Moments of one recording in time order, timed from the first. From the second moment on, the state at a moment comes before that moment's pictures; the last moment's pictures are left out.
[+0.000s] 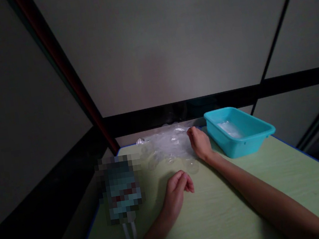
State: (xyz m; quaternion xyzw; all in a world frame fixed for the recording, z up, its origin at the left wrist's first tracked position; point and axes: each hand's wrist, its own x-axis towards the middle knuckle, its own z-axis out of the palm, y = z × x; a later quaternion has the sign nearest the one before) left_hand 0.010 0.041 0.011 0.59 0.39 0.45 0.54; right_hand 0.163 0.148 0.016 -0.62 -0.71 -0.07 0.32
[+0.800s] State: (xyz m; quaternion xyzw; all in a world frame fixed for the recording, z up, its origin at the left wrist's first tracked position) left_hand 0.010 0.043 0.010 0.59 0.39 0.45 0.54; right_hand 0.163 0.131 0.076 -0.52 -0.71 -0.09 0.46
